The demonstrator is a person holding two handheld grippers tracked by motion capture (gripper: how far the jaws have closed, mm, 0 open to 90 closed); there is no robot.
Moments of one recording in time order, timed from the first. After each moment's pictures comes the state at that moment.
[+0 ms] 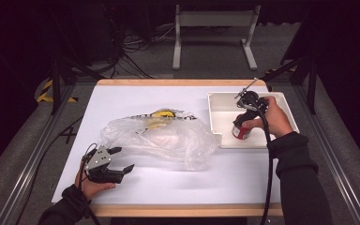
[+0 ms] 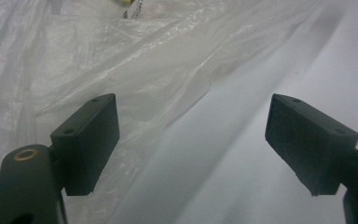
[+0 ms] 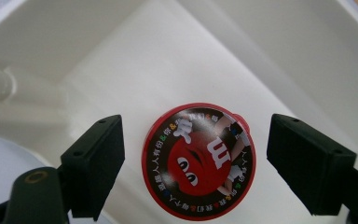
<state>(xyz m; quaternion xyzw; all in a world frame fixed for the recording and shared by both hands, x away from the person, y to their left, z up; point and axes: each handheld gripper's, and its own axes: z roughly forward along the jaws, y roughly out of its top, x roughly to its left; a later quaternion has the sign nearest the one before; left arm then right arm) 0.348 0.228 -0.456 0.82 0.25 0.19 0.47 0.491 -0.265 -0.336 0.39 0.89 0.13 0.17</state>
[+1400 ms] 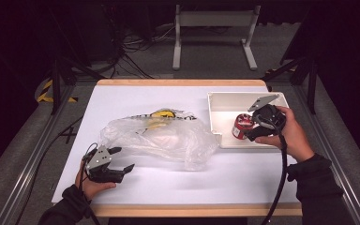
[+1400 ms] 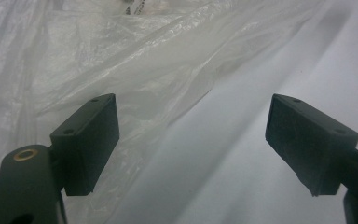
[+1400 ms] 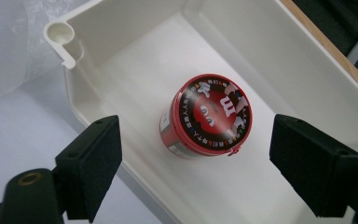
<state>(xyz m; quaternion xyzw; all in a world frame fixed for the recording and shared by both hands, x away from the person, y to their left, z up) 0.349 0.227 -0.456 0.82 0.26 0.19 0.47 0.418 -0.283 -0.317 0.34 0.89 0.20 0.24</state>
